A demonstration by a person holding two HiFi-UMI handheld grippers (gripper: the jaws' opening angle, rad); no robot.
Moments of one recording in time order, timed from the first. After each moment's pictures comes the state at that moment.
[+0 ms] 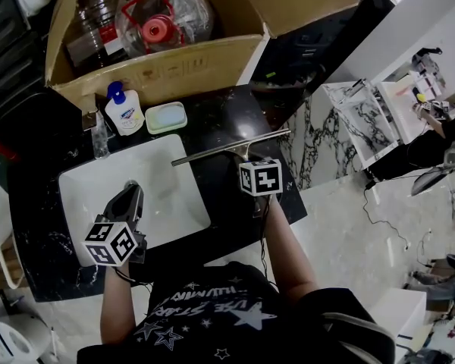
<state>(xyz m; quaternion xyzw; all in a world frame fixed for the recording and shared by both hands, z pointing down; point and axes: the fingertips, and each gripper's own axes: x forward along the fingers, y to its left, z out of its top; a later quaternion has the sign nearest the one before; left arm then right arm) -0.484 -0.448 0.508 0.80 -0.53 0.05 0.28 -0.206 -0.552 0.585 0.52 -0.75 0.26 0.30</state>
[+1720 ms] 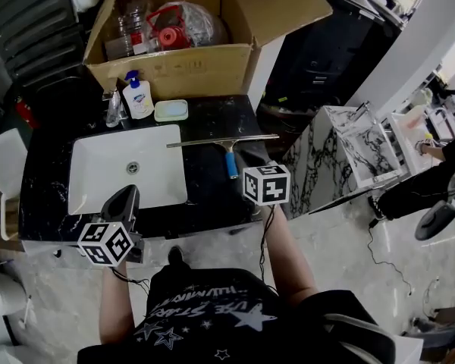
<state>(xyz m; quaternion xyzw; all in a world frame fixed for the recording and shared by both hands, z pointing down) -0.407 -0.311 0.440 0.76 -0.62 0.00 0.21 -0.161 -0.468 0.480 0.44 -0.86 0.18 0.19</state>
